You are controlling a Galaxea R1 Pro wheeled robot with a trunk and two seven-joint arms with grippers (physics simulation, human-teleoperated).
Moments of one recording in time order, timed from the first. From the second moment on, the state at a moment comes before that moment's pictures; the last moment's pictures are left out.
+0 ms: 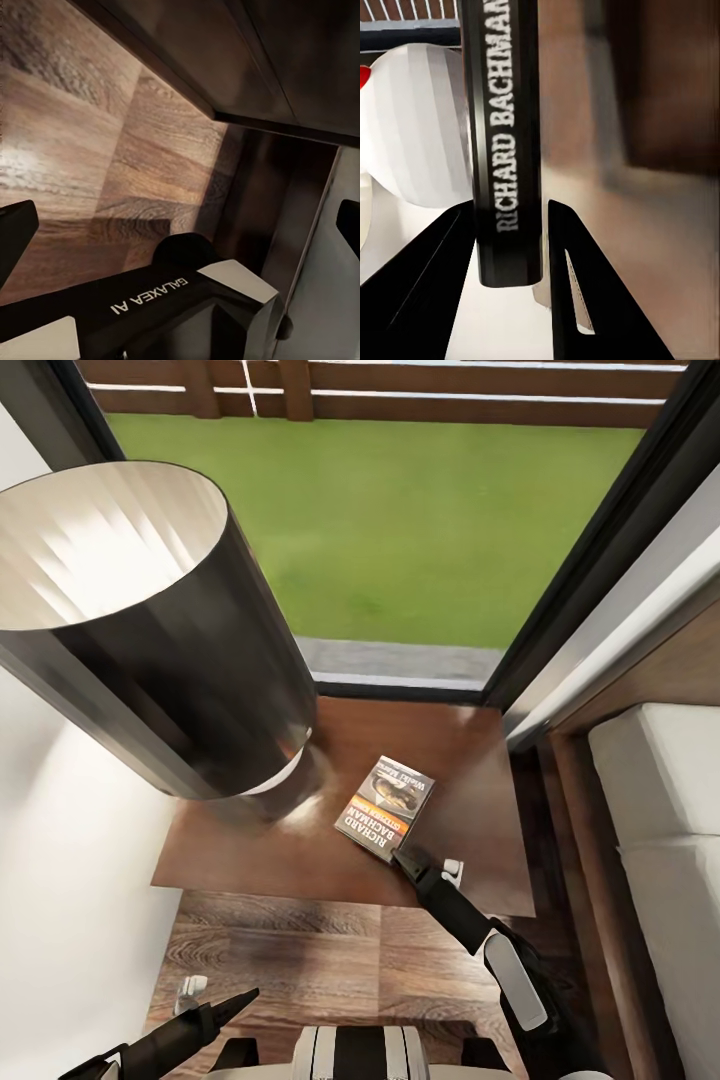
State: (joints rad) left arm -0.46 0.20 0.39 -0.23 0.11 0.11 -1.22; right arm -0.41 0.08 -0.04 -0.98 -0.85 0.48 0.75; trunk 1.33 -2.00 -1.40
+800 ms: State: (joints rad) left arm -0.46 0.20 0.39 -0.23 0.11 0.11 -1.22; right arm -0.41 0.08 -0.04 -0.98 -0.86 0.48 0.75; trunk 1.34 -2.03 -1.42
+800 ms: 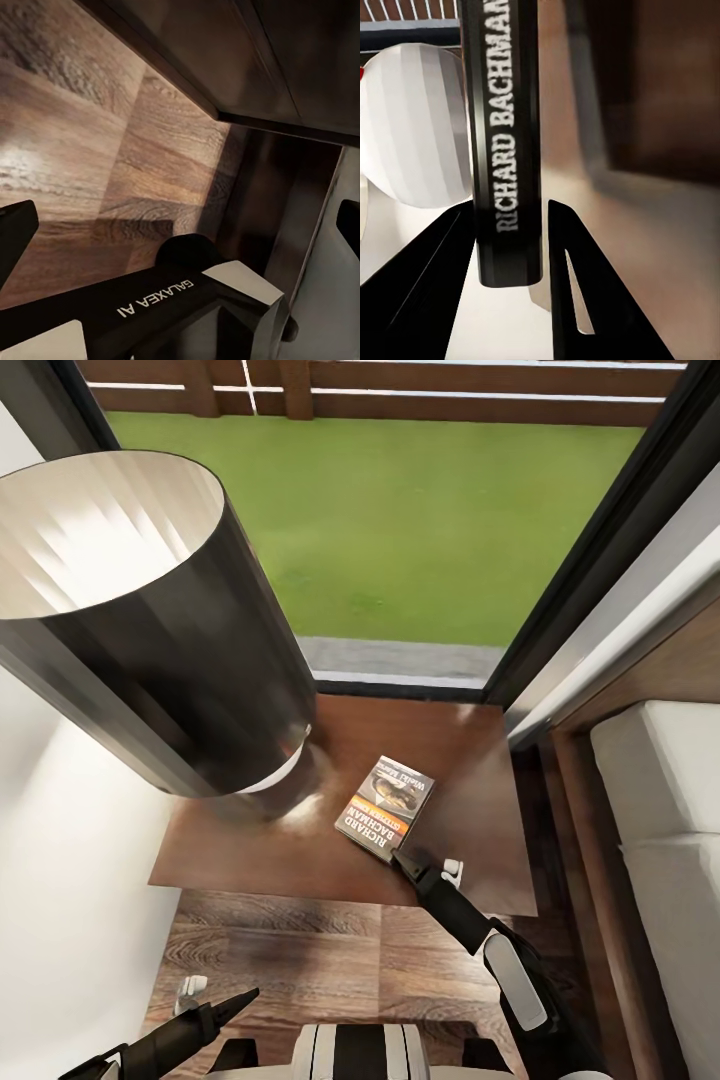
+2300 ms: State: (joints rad) left arm -0.46 0.20 0.39 -0.23 0.11 0.11 -1.22; right arm -0.41 0.08 -0.04 -1.00 -0.87 0.49 0.76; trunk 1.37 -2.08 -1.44
